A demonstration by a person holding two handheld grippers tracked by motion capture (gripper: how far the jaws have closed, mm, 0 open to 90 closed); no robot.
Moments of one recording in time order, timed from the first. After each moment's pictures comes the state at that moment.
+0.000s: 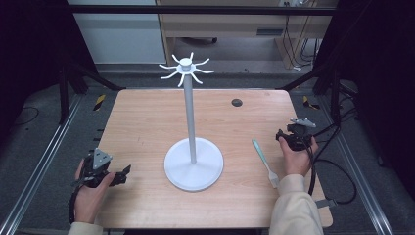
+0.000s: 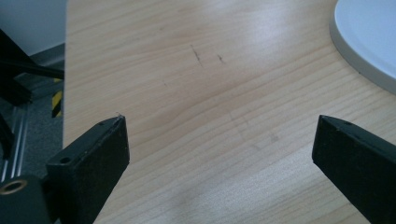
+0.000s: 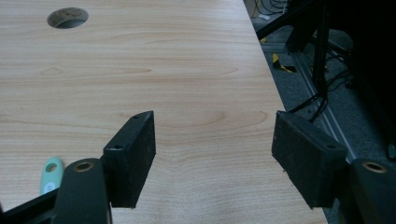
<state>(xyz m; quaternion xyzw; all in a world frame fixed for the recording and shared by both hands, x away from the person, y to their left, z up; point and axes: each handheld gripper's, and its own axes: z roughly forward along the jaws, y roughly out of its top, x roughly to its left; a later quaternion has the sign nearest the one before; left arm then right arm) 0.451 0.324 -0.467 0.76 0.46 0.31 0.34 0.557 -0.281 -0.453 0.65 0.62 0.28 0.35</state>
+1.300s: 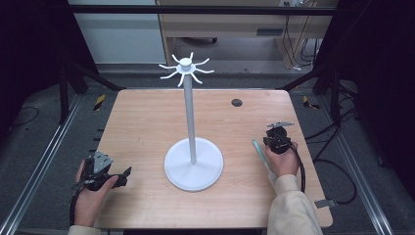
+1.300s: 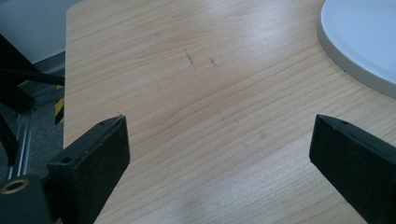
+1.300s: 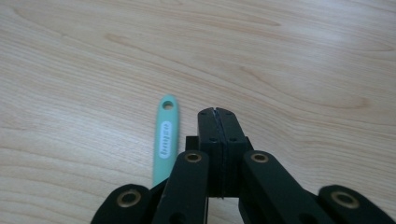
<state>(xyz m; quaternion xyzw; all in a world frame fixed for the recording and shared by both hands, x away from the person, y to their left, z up) 0.444 0.319 -0.466 0.77 0.44 0.32 0.33 0.565 -0.236 -0.472 0.56 0.74 0.28 0.23</state>
